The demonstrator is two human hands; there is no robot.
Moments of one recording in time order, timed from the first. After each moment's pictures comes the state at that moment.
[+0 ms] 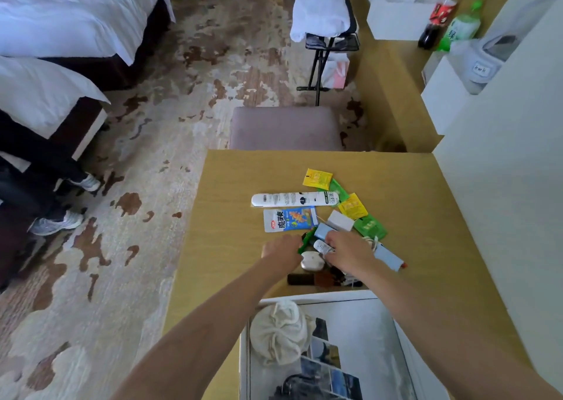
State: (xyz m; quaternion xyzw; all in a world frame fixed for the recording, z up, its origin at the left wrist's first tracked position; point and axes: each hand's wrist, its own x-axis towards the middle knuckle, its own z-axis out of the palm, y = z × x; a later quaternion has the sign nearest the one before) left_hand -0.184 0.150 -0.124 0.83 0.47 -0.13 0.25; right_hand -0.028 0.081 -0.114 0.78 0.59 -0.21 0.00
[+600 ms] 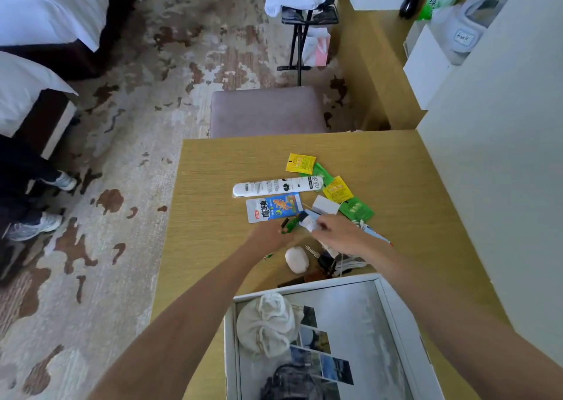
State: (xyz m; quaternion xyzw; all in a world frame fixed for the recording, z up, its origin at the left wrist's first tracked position) left_hand -0.178 0.171 -0.133 0.77 0.49 -0.11 0.38; right_hand -0.005 0.082 -0.110 0.74 0.54 -0.39 -0.10
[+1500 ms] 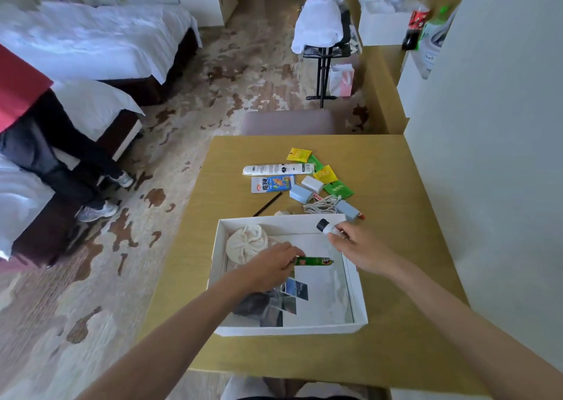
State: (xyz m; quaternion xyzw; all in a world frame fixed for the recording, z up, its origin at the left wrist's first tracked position) left_hand -0.218 -0.051 -0.080 0.90 0.33 -0.04 0.28; right_hand 0.000 -0.127 -0.031 0.69 0.59 -0.37 -0.20
